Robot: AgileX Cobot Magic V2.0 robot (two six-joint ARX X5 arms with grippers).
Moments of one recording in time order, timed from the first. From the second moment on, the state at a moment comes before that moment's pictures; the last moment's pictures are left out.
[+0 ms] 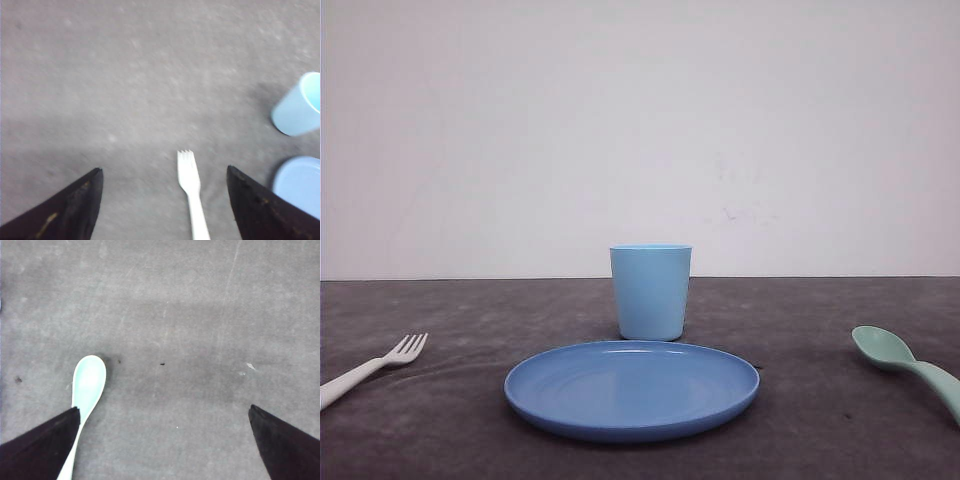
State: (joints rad) left arm -0.02 0.79 0.80 -0.67 0.23 -0.06; right arm 0.04 0.91 0.82 -0.77 -0.10 0.05
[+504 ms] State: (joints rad) left arm -0.27 0.90 0.76 -0.72 0.15 -0.20; right arm 0.04 0.91 0.82 -0.77 -0.10 0.05
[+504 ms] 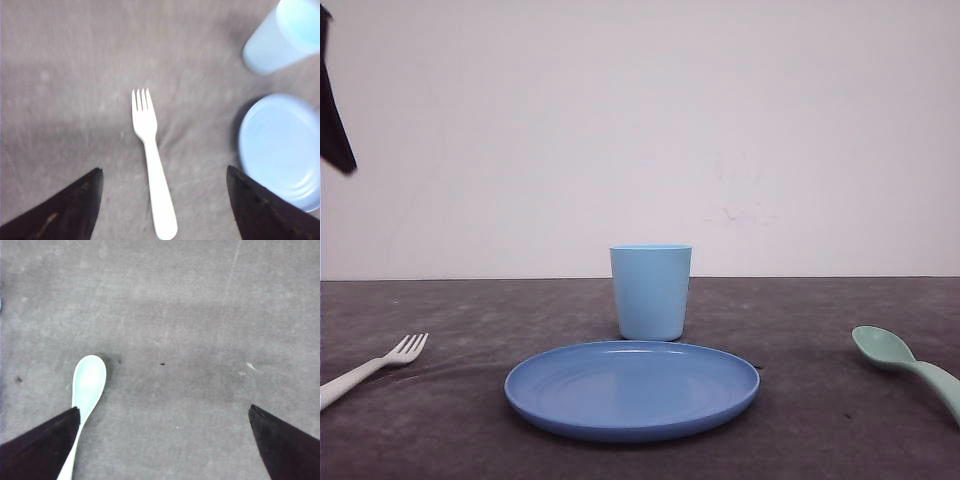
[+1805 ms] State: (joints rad) left arm -0.46 1.45 0.76 -0.49 -0.10 -0.30; right arm 0.04 0.91 0.82 -0.77 -0.10 0.05
